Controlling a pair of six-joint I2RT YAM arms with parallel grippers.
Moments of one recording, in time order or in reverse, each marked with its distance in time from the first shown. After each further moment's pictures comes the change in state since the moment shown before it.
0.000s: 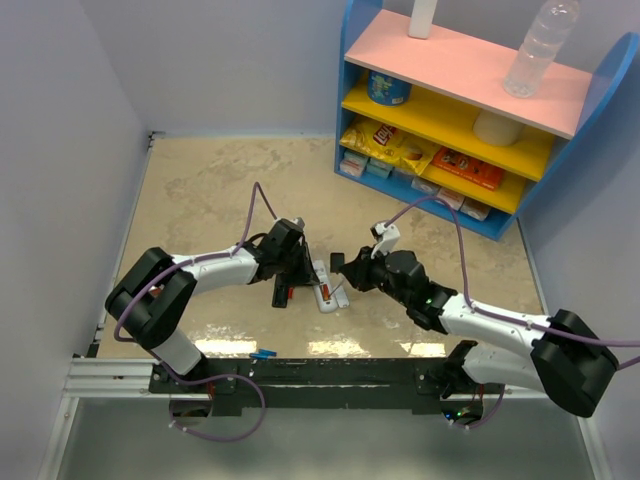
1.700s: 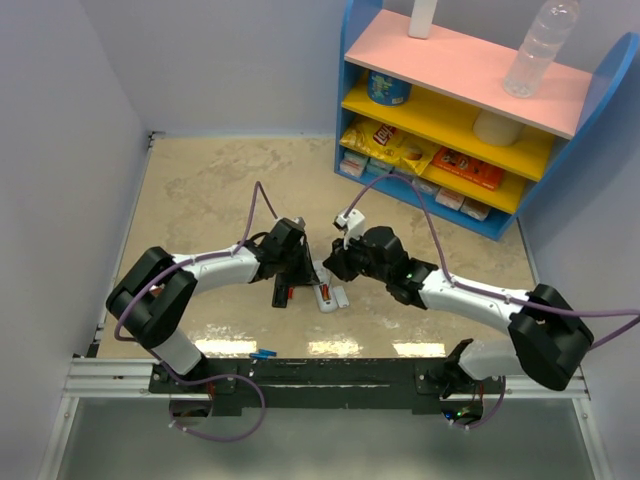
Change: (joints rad) left arm -0.005 0.005 0.018 -0.026 -0.014 0.000; right arm 0.002 0.207 0.257 -0.163 -0.195 -0.332
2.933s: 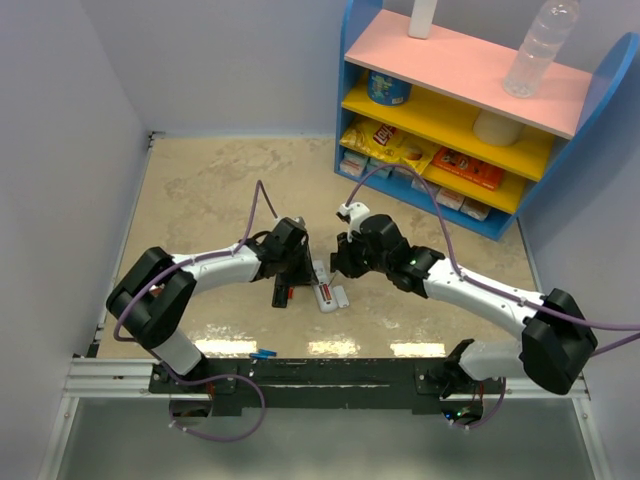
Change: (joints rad) left arm -0.006 -0.004 0.026 -0.057 -0.039 0.002; right arm -0.026 -0.039 0.157 -0.360 0.055 0.084
